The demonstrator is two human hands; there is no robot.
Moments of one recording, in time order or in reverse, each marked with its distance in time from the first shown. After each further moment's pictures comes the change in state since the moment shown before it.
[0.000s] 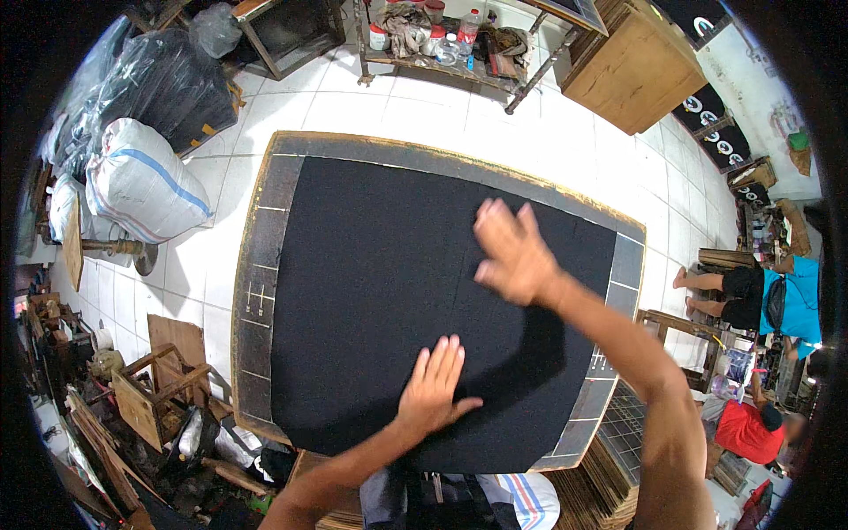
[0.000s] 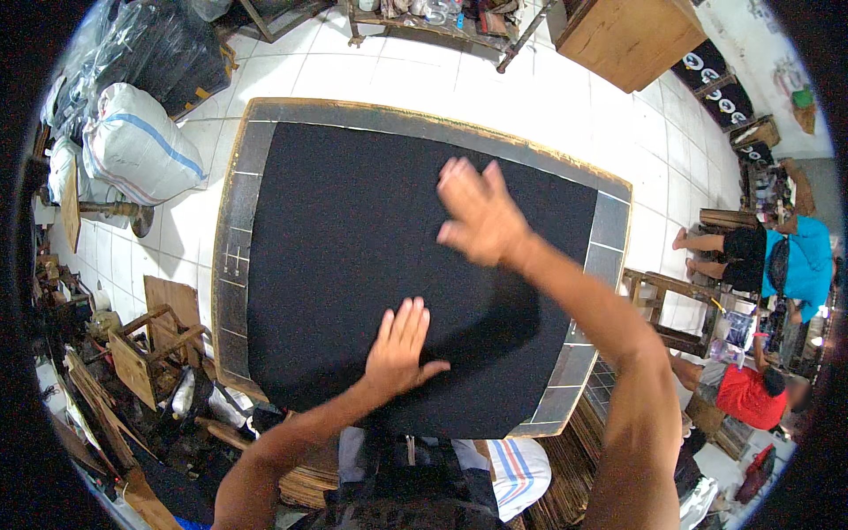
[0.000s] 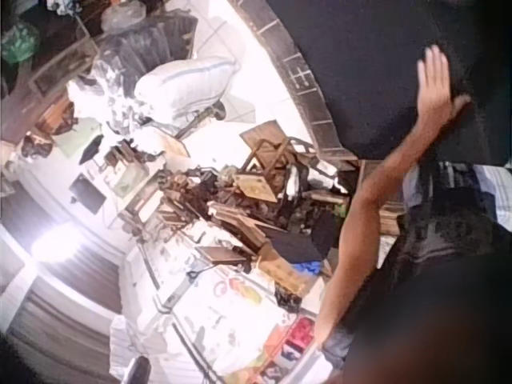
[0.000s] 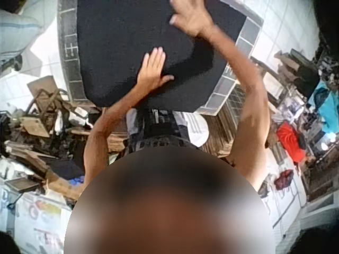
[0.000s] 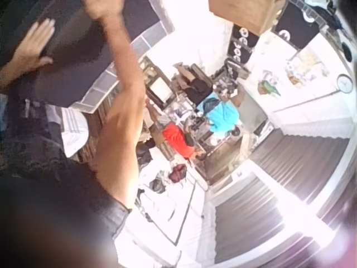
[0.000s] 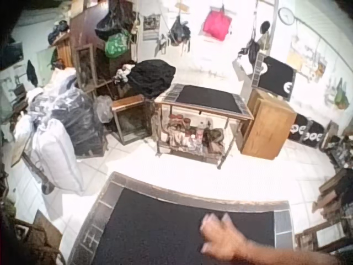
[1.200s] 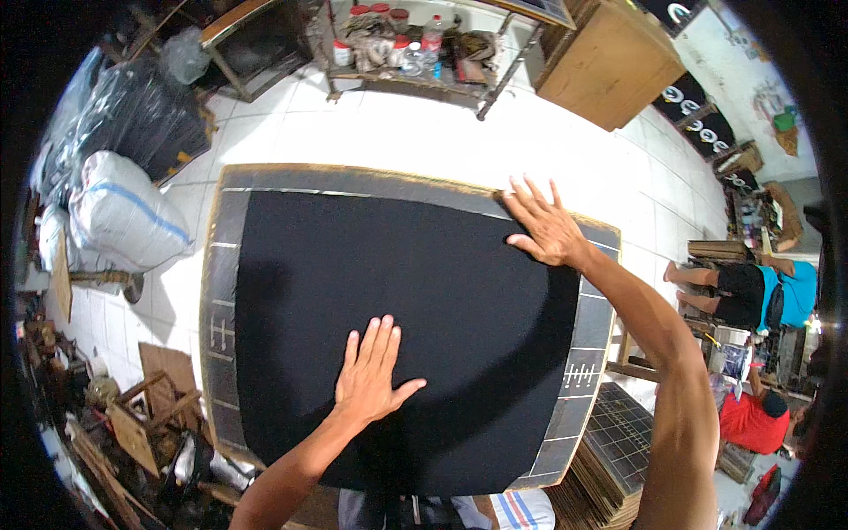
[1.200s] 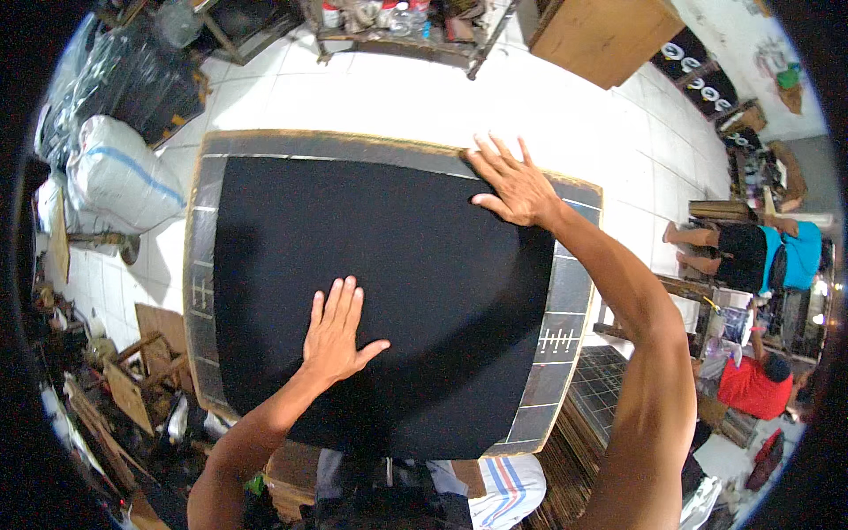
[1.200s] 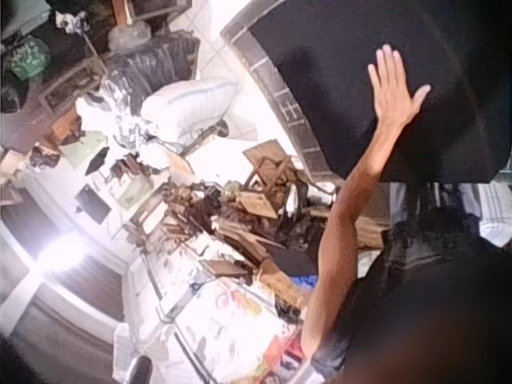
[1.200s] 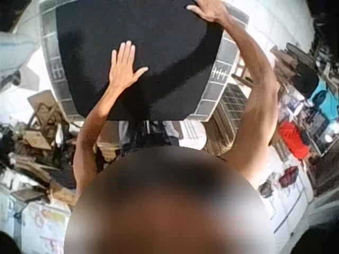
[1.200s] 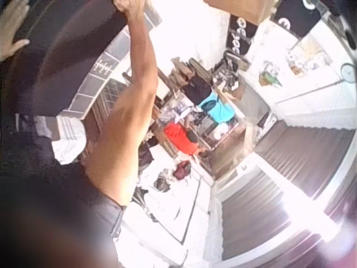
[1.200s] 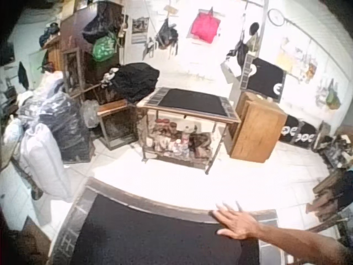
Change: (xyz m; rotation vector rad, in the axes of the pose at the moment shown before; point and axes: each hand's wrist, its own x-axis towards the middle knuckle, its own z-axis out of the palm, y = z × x) left_hand 0.053 -0.045 -0.022 0.134 0.048 -0.072; right_hand -0.032 0.167 0.100 -0.016 0.000 0.092
